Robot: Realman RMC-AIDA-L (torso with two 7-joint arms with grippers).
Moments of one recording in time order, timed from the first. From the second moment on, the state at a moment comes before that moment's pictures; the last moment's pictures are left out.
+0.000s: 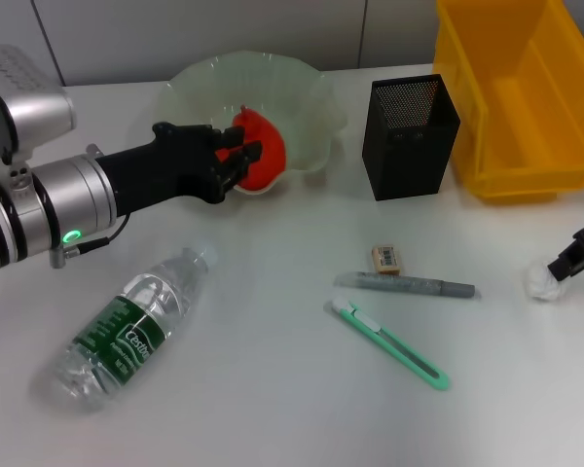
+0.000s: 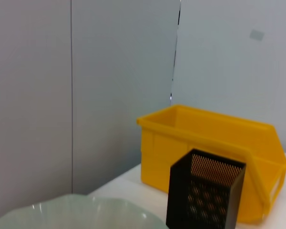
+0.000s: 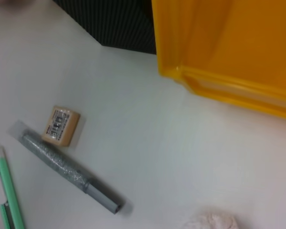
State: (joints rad) left arm -0.48 -2.07 1.46 0.79 1.38 0.91 -1.39; right arm 0.76 1.87 -0.74 -0.71 -2.78 -1.58 2.37
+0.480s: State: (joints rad) left arm -0.47 -2.07 1.46 0.79 1.30 0.94 -1.33; right arm 0.73 1.88 -0.73 -0.74 -2.78 -1.58 2.36
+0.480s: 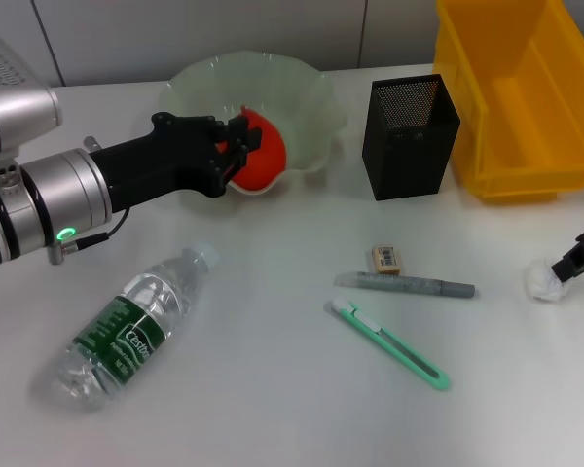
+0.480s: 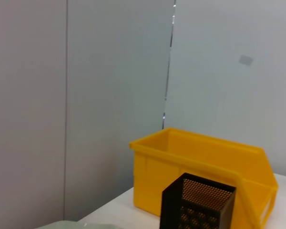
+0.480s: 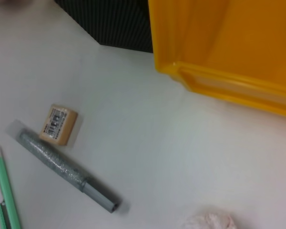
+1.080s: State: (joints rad) left arm -0.46 -2.07 1.39 0.79 1.30 1.05 -1.31; right arm 0.71 1.91 -0.73 -0.84 -2.77 -1.60 2.35
